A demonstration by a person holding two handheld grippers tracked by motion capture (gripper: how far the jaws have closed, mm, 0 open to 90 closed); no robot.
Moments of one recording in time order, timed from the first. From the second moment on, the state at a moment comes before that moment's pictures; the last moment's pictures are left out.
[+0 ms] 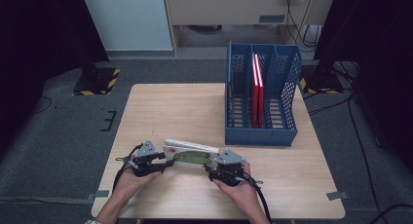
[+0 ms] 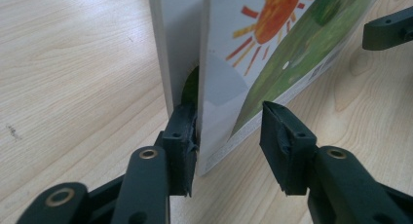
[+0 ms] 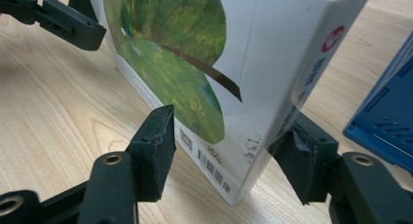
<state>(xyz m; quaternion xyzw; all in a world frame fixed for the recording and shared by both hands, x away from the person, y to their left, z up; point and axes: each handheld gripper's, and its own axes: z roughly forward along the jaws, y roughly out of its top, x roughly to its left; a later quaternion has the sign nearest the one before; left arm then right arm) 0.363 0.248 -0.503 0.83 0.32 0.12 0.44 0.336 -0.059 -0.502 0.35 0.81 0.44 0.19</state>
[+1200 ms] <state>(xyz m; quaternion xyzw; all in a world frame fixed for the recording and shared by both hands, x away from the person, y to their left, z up) 0.370 0.263 -0.503 0.79 0.39 0.14 0.45 0.337 -0.055 -0.498 0.35 0.81 0.45 0.16</state>
